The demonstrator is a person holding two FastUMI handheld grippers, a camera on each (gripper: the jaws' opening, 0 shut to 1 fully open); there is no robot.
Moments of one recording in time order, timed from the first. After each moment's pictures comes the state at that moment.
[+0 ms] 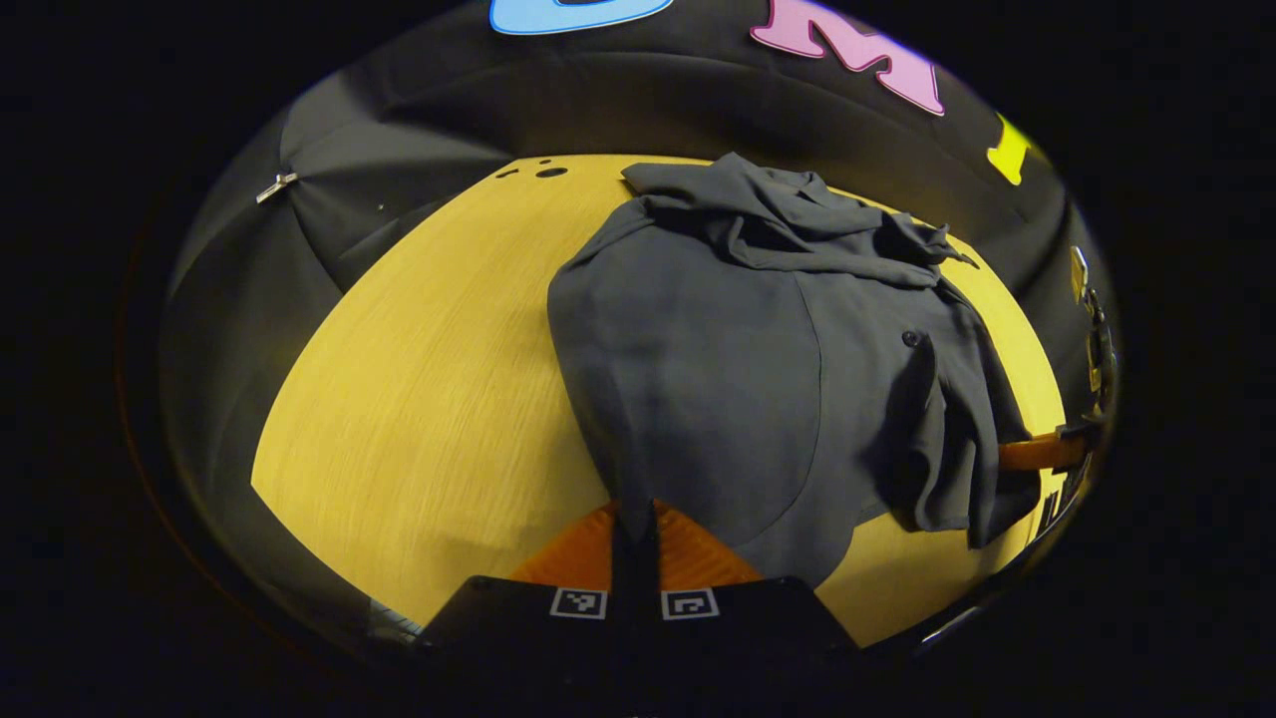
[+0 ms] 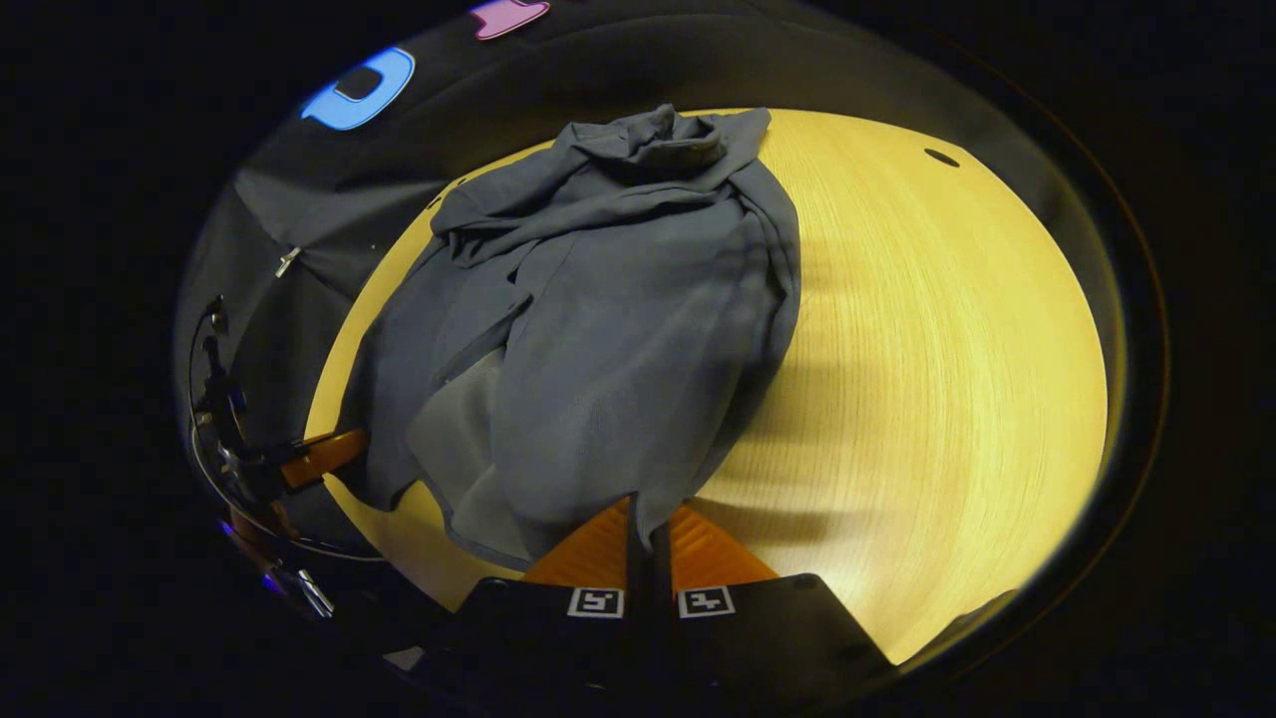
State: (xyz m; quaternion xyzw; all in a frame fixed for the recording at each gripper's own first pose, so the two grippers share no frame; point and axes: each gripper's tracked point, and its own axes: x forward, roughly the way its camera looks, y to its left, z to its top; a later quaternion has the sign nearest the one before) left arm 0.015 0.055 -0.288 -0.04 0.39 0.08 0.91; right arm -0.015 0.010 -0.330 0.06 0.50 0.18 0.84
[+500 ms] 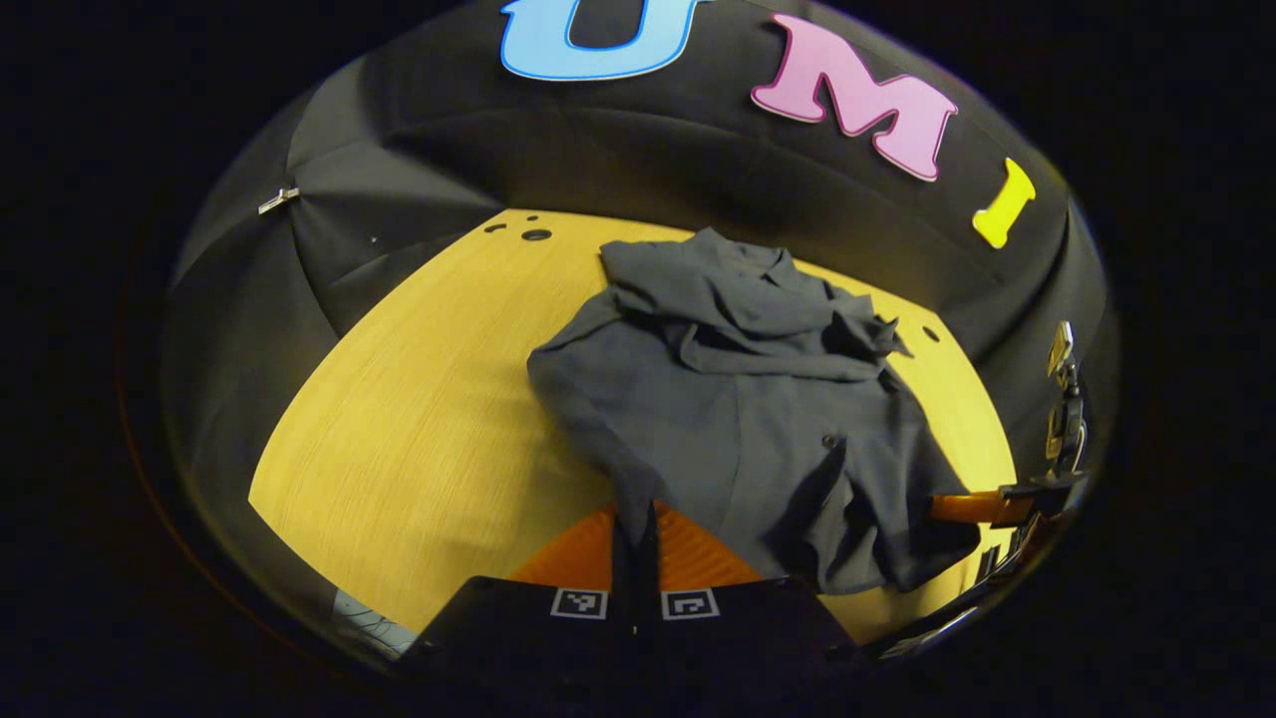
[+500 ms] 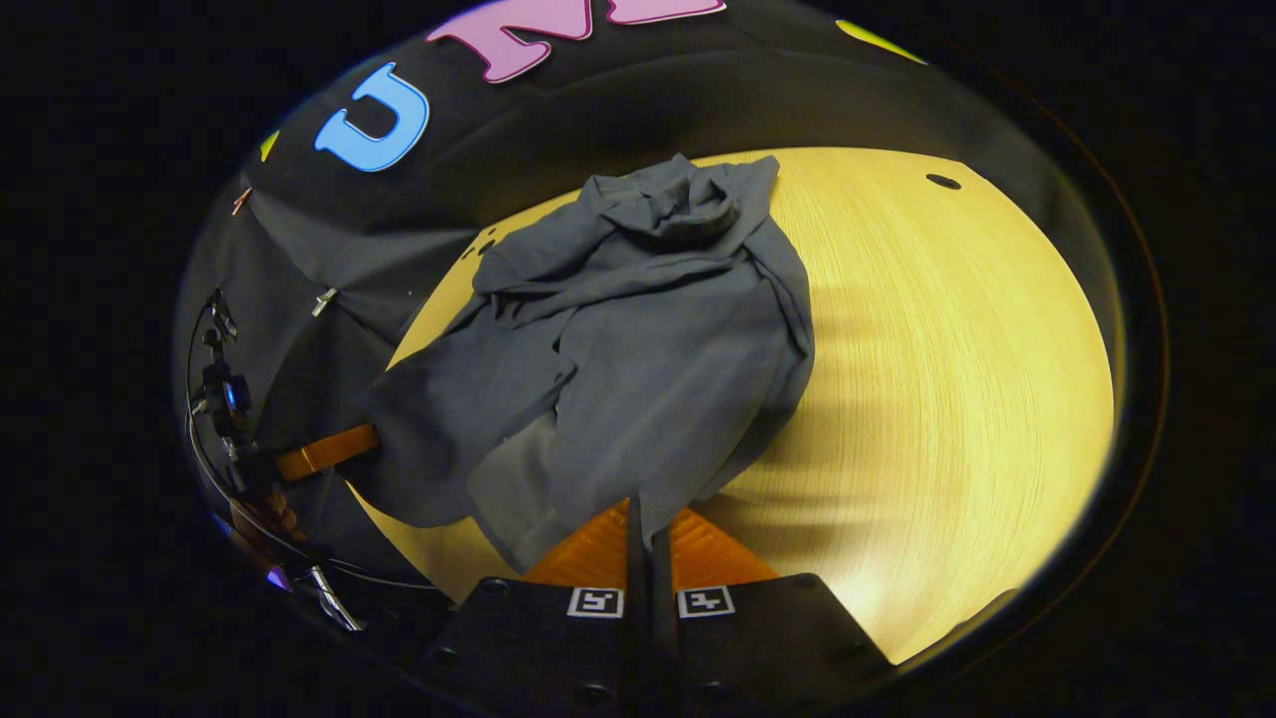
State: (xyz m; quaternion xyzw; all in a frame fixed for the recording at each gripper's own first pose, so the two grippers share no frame) left arm 0.047 0.028 -0.199 -0.09 0.32 0.05 0.94; right arm 0.007 0.018 -0.281 0.12 0.44 0.21 0.87
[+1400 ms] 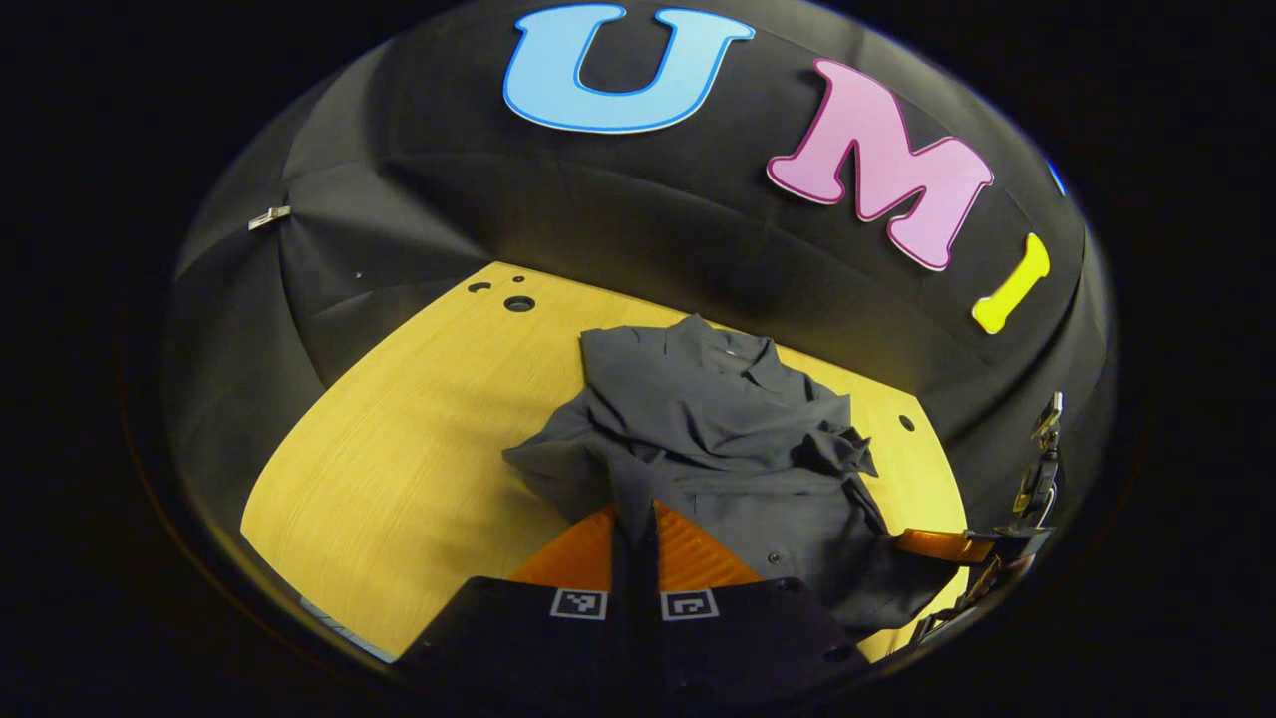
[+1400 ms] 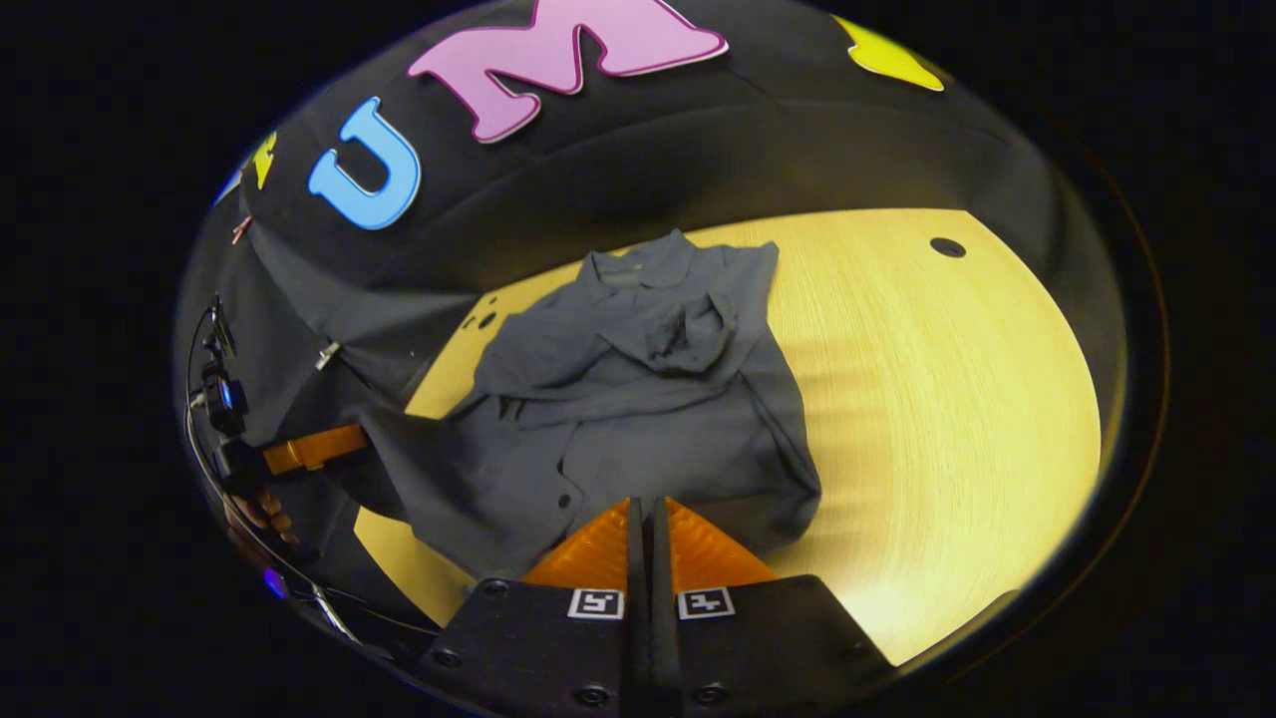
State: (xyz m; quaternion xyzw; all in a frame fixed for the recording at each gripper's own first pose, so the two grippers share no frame) left arm 0.113 0.026 -0.137 -0.13 0.27 0.04 0.95; right arm 0.060 0.000 -0.246 0.12 0.41 0.20 0.88
